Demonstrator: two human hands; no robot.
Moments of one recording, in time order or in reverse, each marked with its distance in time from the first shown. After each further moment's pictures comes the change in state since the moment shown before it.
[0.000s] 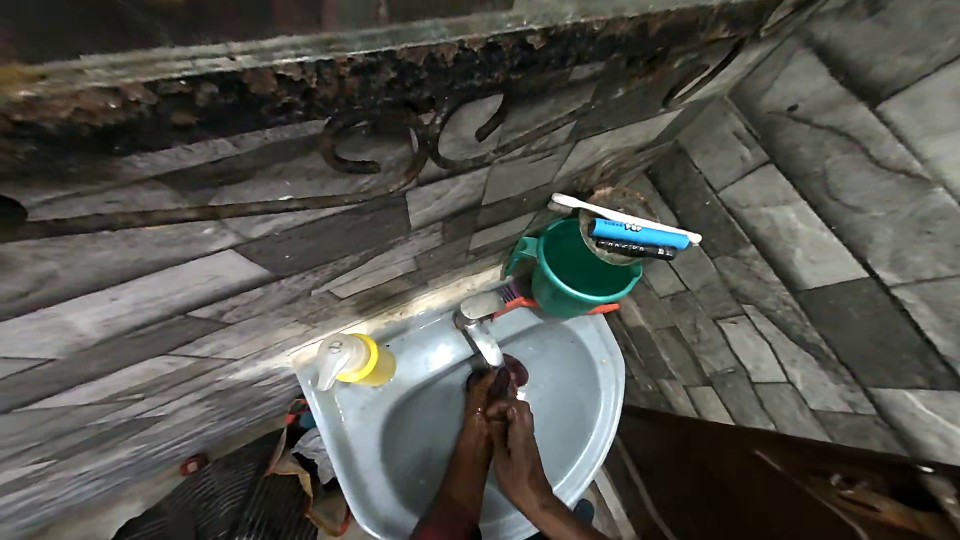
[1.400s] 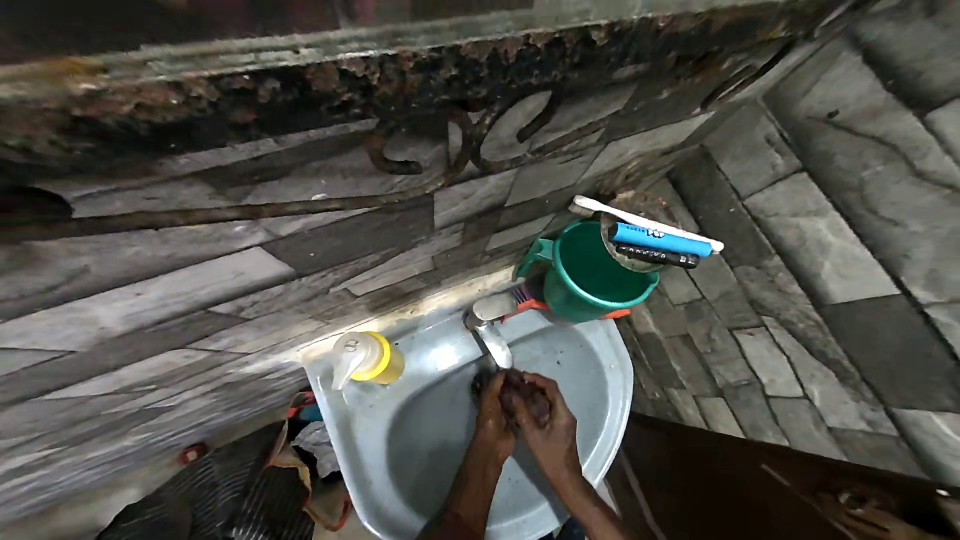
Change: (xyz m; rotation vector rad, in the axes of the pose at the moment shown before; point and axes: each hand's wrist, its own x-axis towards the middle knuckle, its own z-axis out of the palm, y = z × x) left_hand -0.011 0.004 0.013 -0.119 0.105 -0.175; right_hand 0.031 0.017 -0.027 0.110 0.145 -0.060
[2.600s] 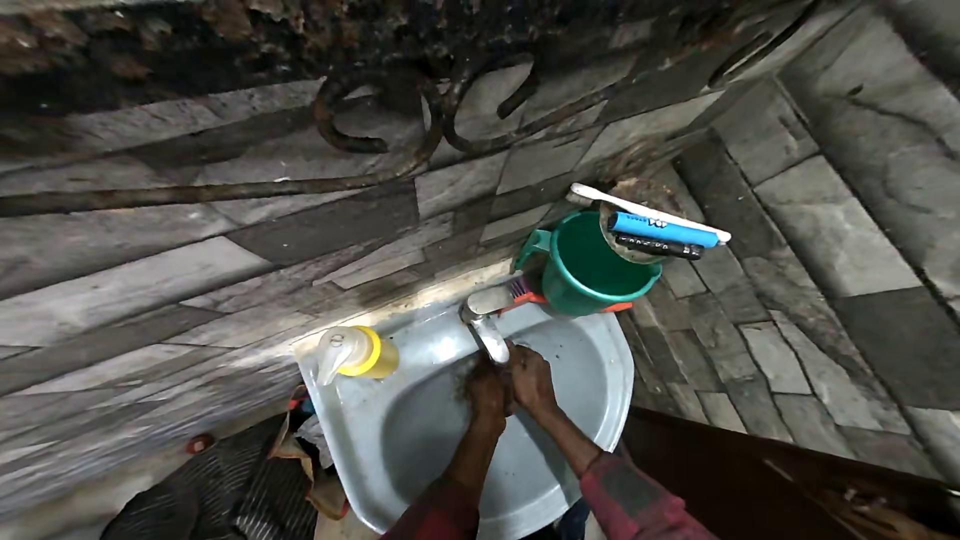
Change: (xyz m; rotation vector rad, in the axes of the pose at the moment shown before) left_hand 0.019 0.004 0.012 0.462 0.259 0.155; right_hand 0.077 0.013 0.020 -0.315 -0.253 0.418
